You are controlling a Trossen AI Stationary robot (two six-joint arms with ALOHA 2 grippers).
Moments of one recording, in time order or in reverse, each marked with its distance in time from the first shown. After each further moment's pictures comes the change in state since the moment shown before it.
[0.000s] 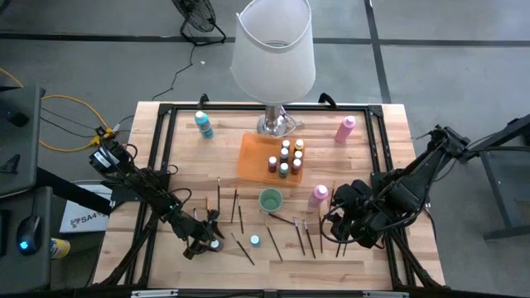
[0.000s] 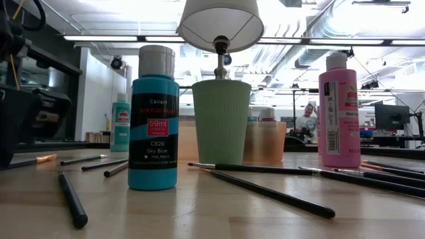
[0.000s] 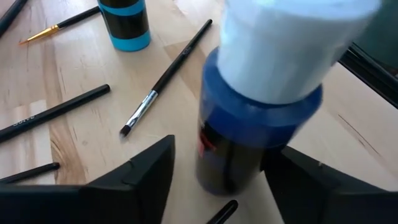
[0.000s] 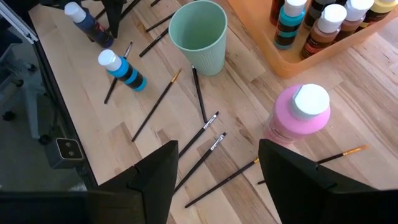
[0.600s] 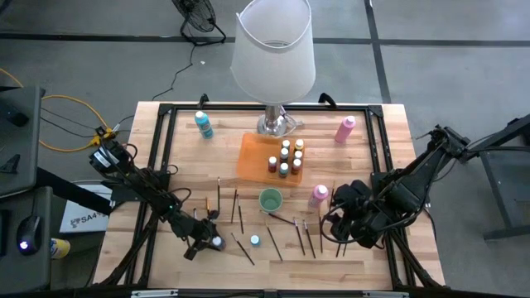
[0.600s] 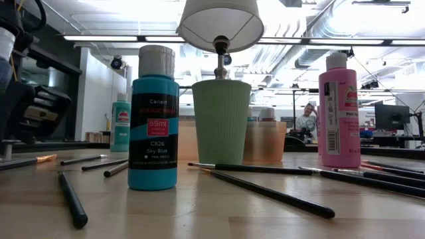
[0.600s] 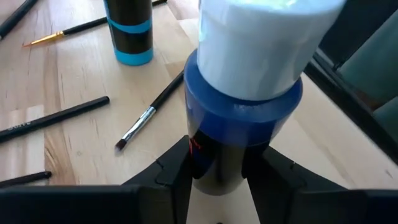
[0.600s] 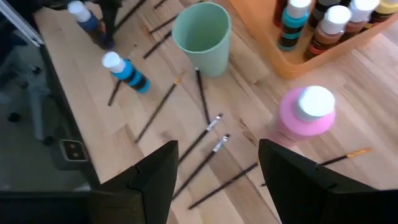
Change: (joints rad) left arm 0.000 -0.006 0.000 0.058 -0.001 -0.107; right arm 0.000 0.000 0.000 0.024 0.000 0.000
